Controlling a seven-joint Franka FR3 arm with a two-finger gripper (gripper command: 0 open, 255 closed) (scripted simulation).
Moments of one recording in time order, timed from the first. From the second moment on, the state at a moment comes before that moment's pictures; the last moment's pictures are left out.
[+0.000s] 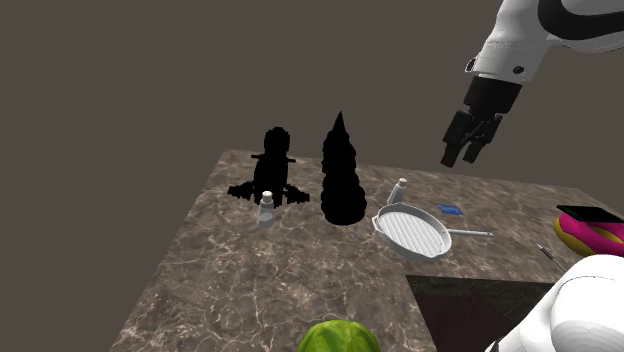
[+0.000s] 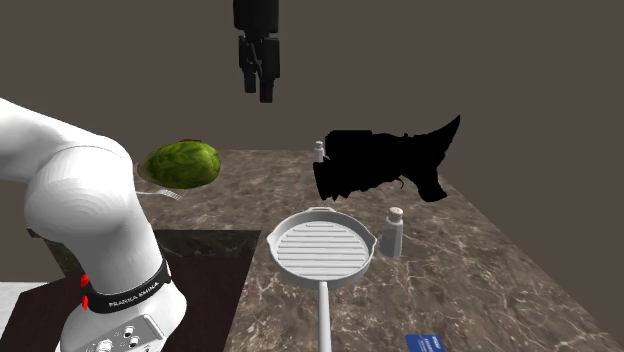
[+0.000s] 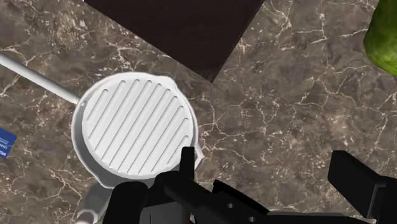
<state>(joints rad) -0.02 -0.79 -0.06 -2.33 0.04 1.49 0.03</state>
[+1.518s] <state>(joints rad) 0.06 -0.11 0.15 -2.05 0.13 1.87 0.30</state>
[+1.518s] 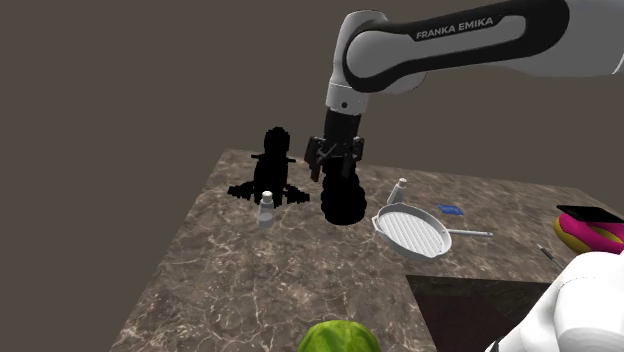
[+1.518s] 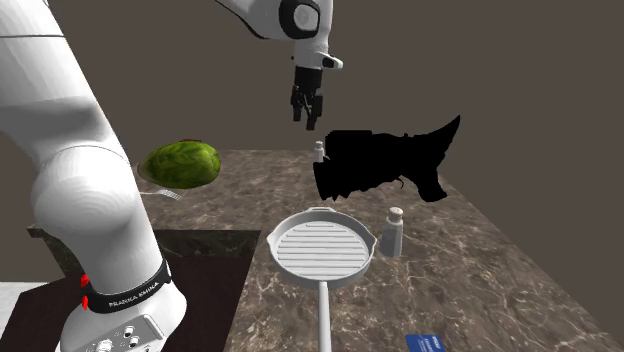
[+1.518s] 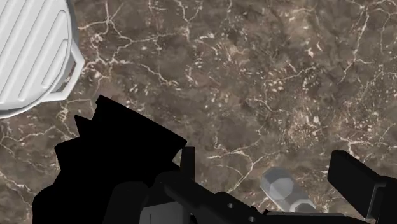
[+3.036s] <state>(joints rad) 0.15 0.43 0.20 -1.65 0.05 2.00 0.46</state>
